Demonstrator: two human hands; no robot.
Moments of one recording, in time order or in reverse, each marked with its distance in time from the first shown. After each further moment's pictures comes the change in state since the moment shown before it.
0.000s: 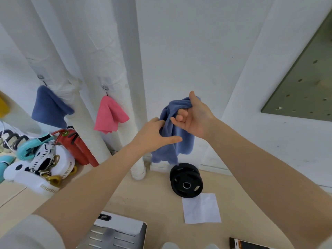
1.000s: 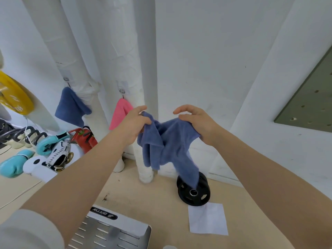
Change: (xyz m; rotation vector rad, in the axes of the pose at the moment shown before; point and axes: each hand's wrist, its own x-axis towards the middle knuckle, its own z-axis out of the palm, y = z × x) left_hand -0.011 -0.017 -0.062 -0.740 0.215 -0.482; right_hand -0.011 0.011 0.007 -0.737 -0.150 -0.232
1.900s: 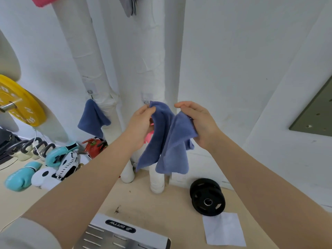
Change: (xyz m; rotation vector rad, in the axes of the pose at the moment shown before) left_hand -0.008 0.021 -0.091 -0.279 -0.042 0.177; right_hand 0.014 -0.057 0.116 0.398 0.100 -0.129
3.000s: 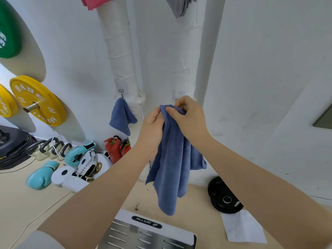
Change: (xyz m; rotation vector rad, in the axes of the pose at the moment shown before) left_hand -0.049 0.009 -0.112 -0.016 -0.016 0.261; right_hand 0.005 0.049 0.161 -0.624 0.222 -0.381
